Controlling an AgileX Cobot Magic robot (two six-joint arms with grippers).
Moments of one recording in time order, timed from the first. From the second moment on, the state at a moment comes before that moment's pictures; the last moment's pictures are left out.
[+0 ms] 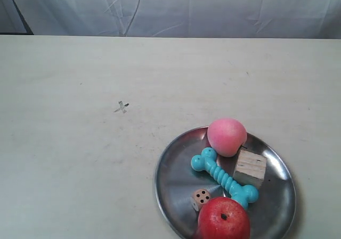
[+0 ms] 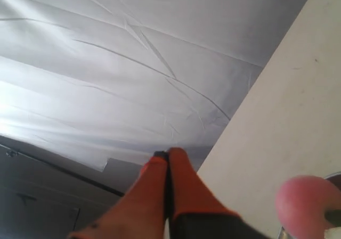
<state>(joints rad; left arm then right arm) 0.14 0.00 0.00 0.51 -0.82 -0.34 -0.08 0.05 0.00 1.52 0.21 -0.29</state>
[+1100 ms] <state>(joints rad) -0.17 0.95 -0.52 0.73 -0.17 -1.02 -0.08 0.87 -0.62 0.33 0.63 -0.10</state>
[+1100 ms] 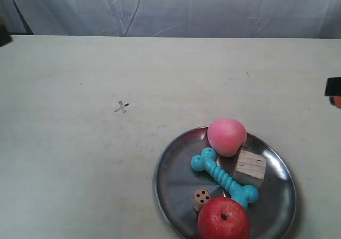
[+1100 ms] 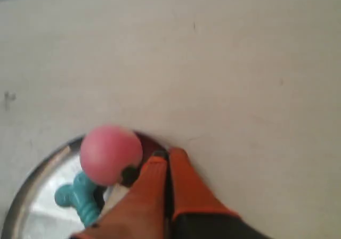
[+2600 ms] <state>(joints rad) -0.28 1.95 -0.77 1.72 -0.85 -2.06 -0.08 1.45 -0.41 0.41 0.44 0.00</state>
